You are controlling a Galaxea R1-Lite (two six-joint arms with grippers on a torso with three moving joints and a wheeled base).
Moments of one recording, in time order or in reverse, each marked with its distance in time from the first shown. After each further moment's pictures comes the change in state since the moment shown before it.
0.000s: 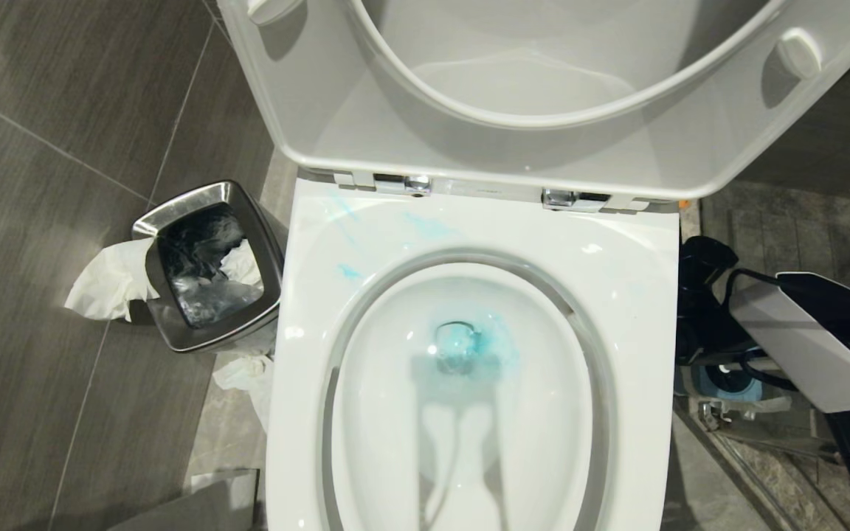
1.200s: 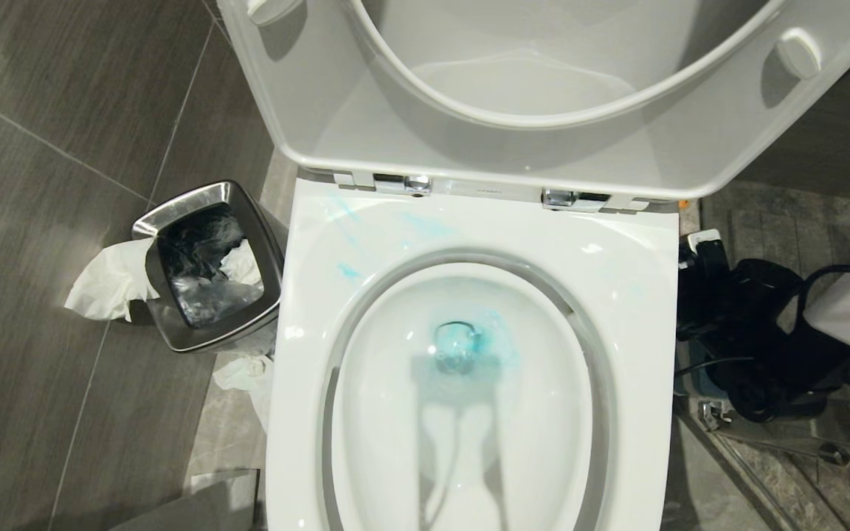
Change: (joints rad) left arm 0.000 0.000 0.000 0.000 0.000 -0.005; right arm 0.001 -0.351 0.700 -0.127 -0.007 -0.003
